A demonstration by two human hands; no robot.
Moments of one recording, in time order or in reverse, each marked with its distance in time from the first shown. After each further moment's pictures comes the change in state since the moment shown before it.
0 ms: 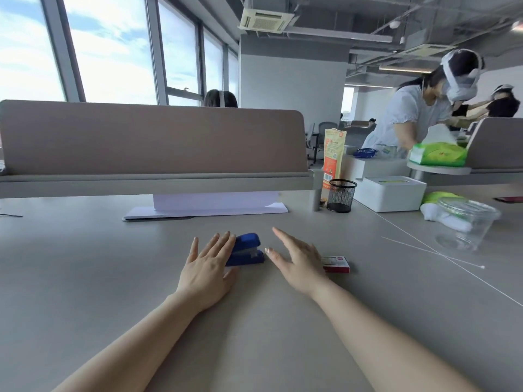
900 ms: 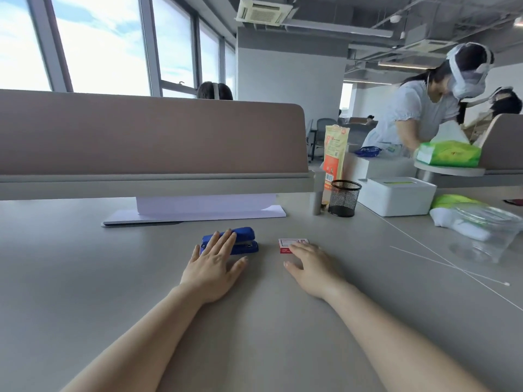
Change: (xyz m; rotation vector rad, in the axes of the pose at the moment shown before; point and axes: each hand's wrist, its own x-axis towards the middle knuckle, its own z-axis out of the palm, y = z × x) left_hand 0.063 -0.001 0.029 -0.134 -0.151 -0.094; right_hand 0.045 0.046 -0.008 -0.276 -0.144 0.069
